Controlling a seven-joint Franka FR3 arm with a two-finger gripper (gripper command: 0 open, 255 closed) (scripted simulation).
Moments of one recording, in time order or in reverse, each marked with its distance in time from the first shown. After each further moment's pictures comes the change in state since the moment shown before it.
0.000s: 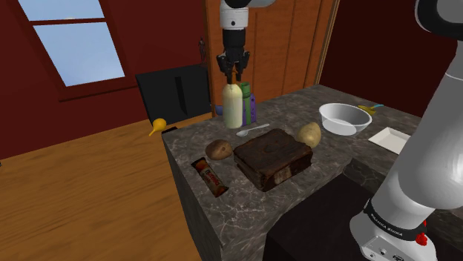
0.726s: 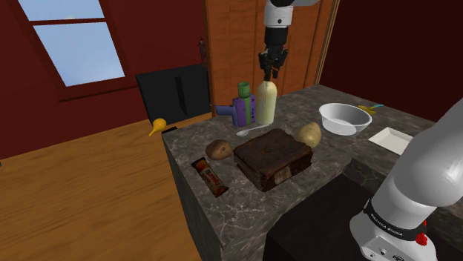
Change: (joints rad) arm -0.104 -0.266 -0.118 -0.305 0.003 0.035 -0.221
